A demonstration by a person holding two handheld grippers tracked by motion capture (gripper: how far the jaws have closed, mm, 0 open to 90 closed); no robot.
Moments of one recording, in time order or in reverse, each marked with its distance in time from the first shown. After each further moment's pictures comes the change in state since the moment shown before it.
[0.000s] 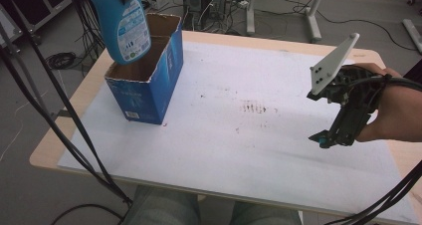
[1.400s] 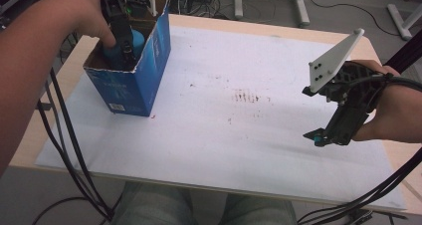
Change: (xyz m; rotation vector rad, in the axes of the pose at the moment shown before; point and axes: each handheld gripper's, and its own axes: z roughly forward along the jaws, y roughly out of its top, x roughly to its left) left arm 0.010 0.020 0.179 0.102 -0.001 0.586; right arm 0.005 -0.005 0.011 -0.005 0.004 0.035
